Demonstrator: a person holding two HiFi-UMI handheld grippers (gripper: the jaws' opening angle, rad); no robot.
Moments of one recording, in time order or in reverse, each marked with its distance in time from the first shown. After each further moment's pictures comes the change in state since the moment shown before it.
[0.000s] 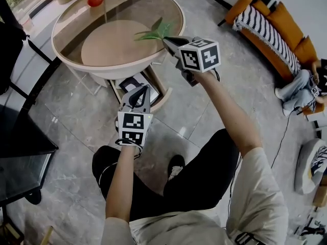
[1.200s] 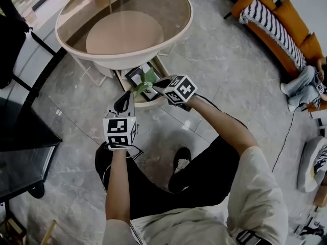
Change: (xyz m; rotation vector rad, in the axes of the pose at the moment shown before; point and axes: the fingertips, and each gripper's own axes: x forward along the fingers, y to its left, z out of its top) left arm -0.058 0.059 -0.066 -0.084 0.068 0.123; right arm 0.047 0.123 -0.234 -0.062 0.387 0.319
